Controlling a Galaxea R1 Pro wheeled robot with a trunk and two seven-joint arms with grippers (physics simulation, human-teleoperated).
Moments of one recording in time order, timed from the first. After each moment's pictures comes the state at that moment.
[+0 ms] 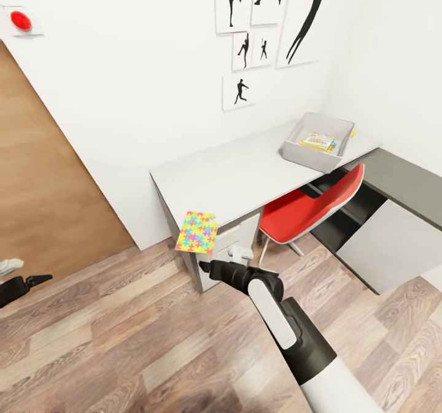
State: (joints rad) left arm -0.48 0.53 0.59 -1.15 0.19 0.99 -0.62; right arm -0.60 0.12 0.45 -1.31 -0.78 0.67 -0.32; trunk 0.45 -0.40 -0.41
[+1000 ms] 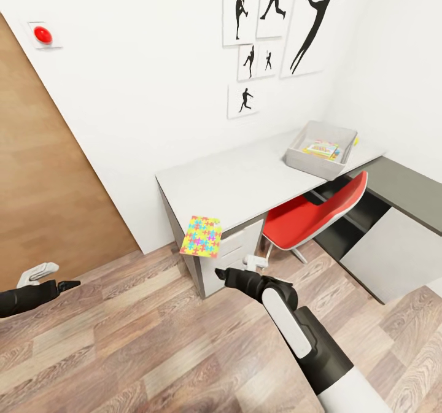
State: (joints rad) left arm -0.48 0.49 0.42 -1.14 0.19 0.97 -0.62; right arm -0.55 0.04 0.44 -1.30 -0.80 0.63 -0.32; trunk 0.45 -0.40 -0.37
